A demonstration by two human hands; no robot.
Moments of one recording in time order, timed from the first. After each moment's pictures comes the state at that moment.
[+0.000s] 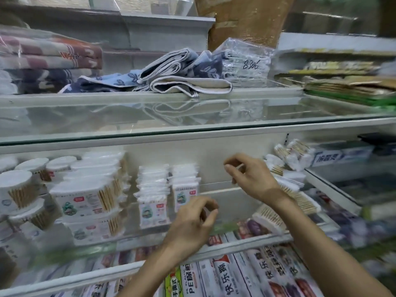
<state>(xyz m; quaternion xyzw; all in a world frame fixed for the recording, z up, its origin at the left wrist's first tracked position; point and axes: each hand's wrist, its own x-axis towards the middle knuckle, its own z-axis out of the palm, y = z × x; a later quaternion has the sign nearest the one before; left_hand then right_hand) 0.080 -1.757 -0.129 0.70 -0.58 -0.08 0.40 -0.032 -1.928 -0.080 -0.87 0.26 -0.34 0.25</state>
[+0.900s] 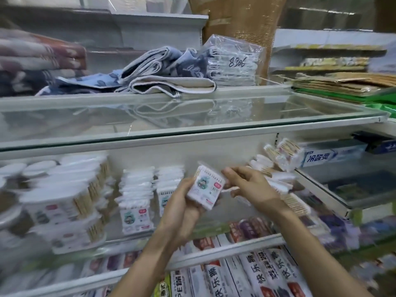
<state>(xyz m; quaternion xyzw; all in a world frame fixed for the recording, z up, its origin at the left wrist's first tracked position) 0.065 -1.812 -0.105 0.36 -0.19 -0.52 0.75 -0.064 -1.943 -0.100 -0.71 0.26 -0.34 0.55</state>
